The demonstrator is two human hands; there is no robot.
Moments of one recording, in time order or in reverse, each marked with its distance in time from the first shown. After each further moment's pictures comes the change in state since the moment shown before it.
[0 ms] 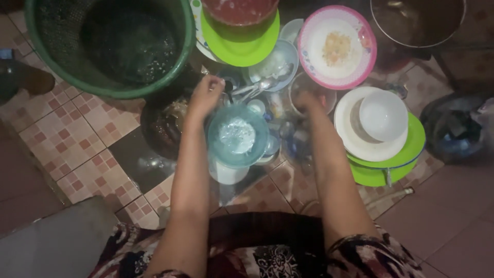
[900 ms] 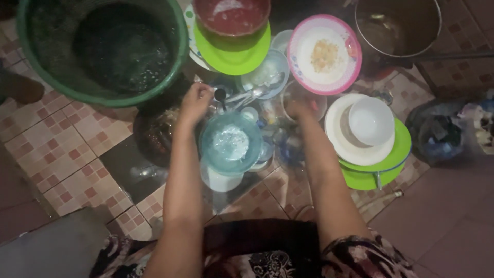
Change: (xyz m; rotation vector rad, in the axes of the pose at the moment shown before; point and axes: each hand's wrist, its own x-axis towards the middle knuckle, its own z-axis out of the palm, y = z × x) left_hand -0.005 0.020 -0.015 -0.099 0.000 -0.040; right_hand -0.028 -0.012 -0.004 -0.043 0.205 -0.020
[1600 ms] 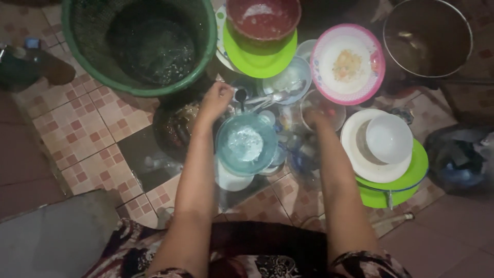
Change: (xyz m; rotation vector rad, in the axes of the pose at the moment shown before) left_hand 0.005 -0.019 0.003 -0.047 0.042 -0.033; right_hand 0.025 0.009 -0.001 0.023 -0.115 -0.115
